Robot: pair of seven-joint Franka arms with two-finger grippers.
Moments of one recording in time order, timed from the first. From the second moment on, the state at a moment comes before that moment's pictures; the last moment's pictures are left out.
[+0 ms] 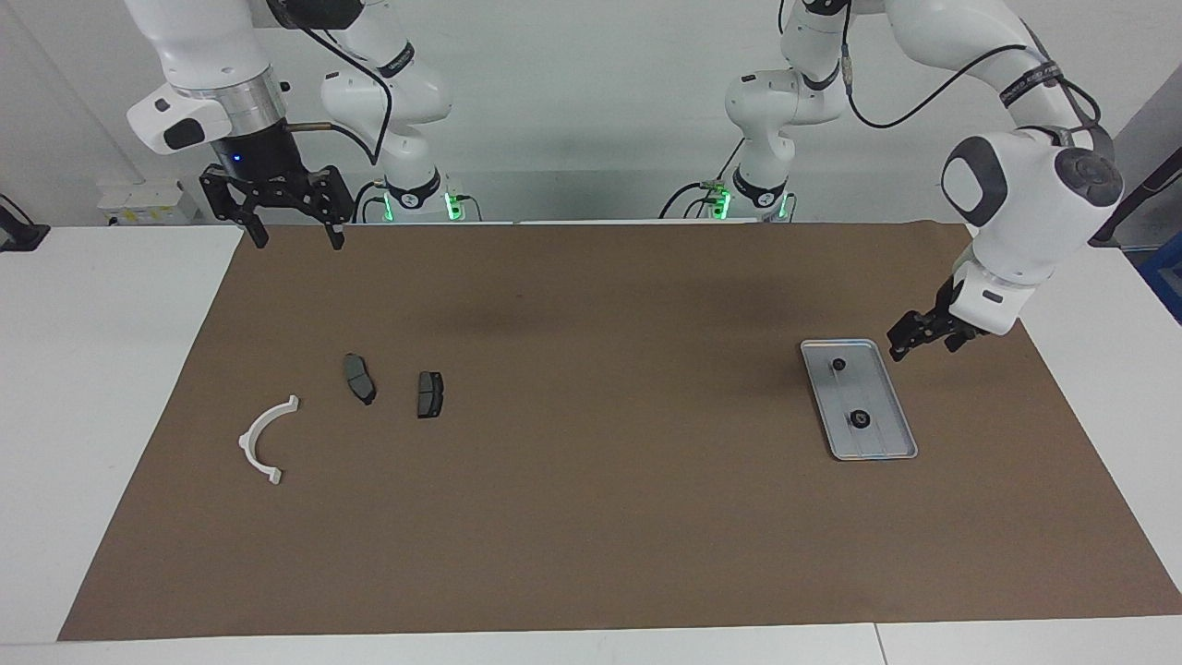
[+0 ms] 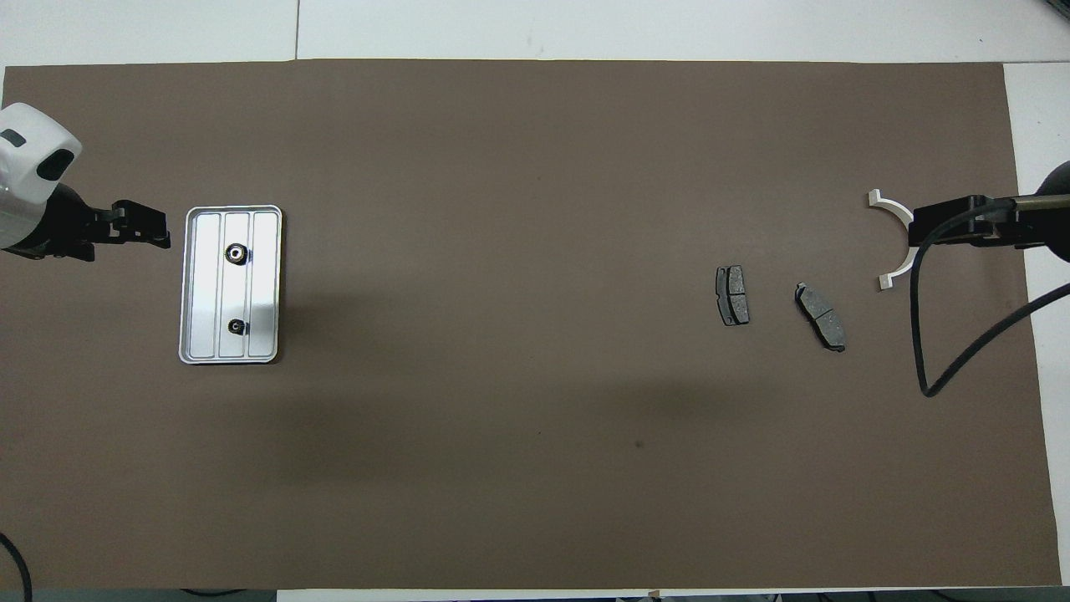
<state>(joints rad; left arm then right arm) 0.01 0.13 0.04 -1.75 -0.01 1.87 -0.03 0.06 -0.06 -0.01 -1.59 -0.02 1.63 0.11</state>
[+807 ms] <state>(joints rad) 0.01 0.09 0.02 -1.63 -0.02 1.69 -0.03 0.06 -0.06 -0.01 -1.60 0.00 1.57 0.11</state>
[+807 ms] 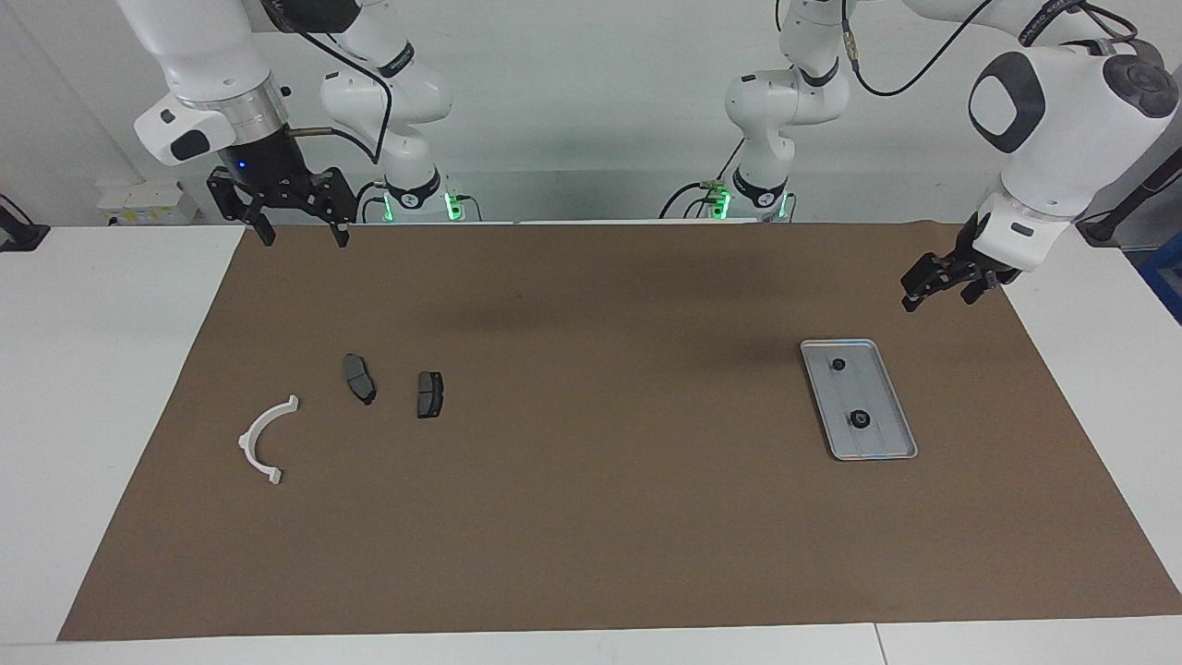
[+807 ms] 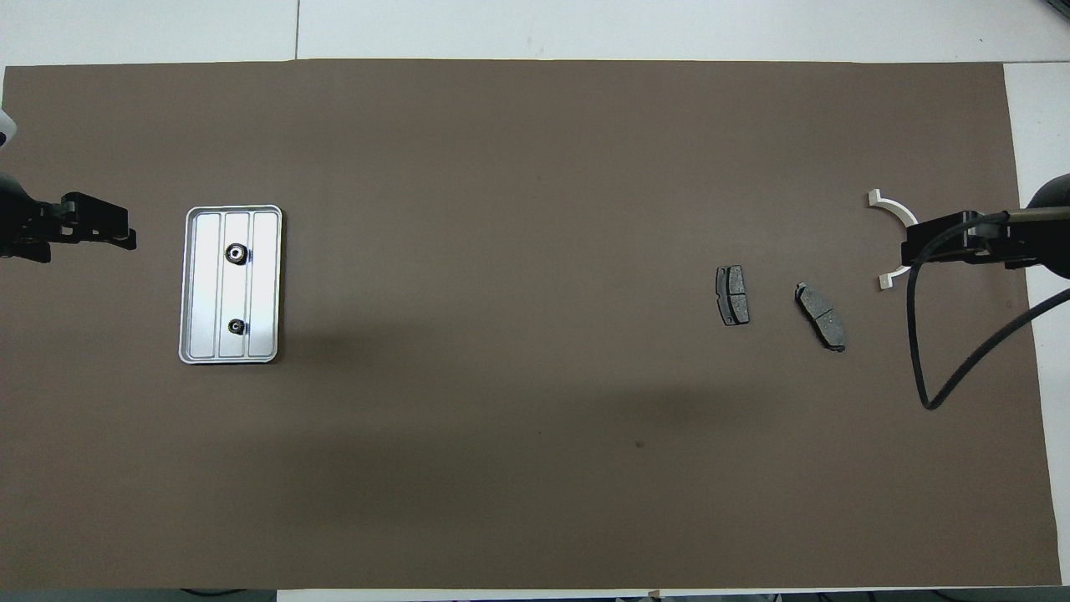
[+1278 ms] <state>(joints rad) 0.01 0.07 0.02 -1.56 -0.02 1.61 -0.03 0.06 -0.06 -0.01 -1.60 0.00 1.56 0.11</state>
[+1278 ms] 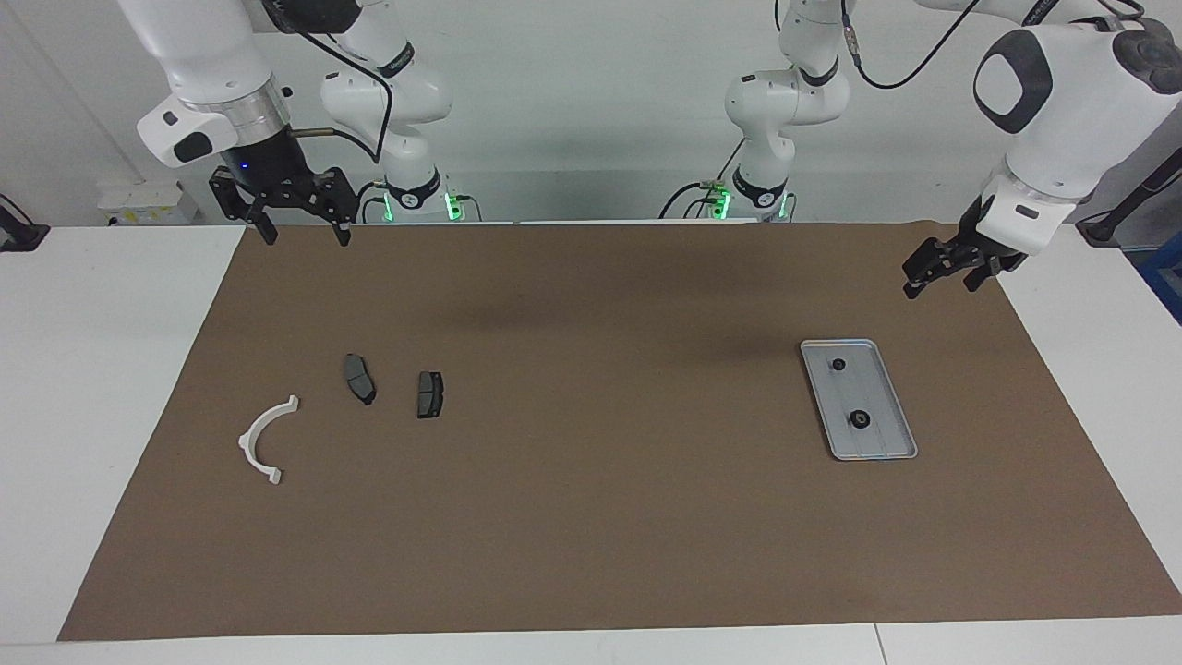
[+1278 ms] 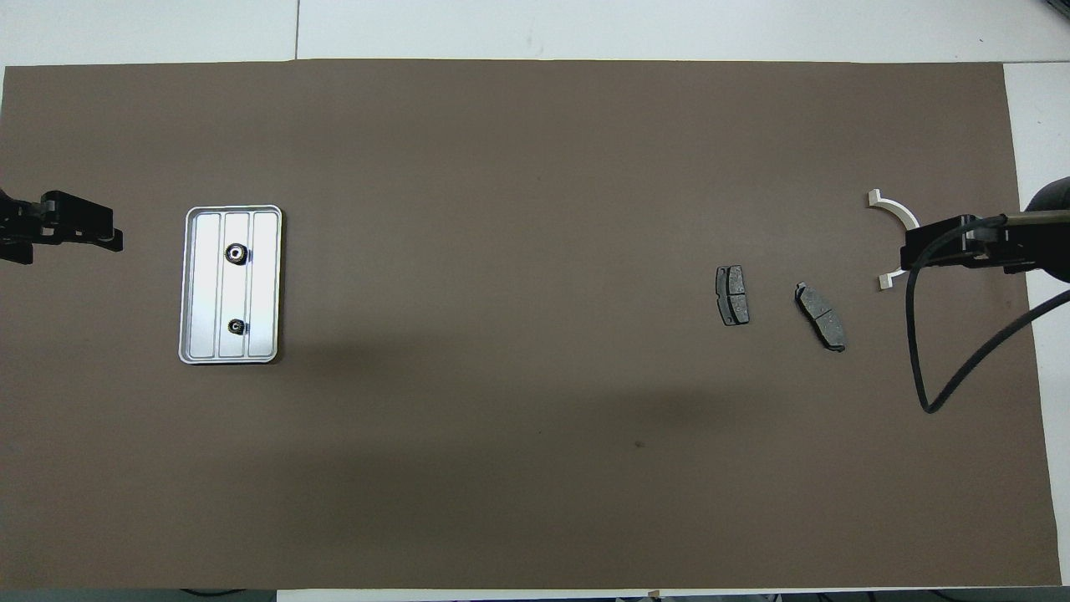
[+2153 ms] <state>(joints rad) -0.02 0.02 0.01 -1.60 -0.02 1.56 -0.04 -0.01 -0.06 0.02 -1.60 0.00 1.56 0.11</state>
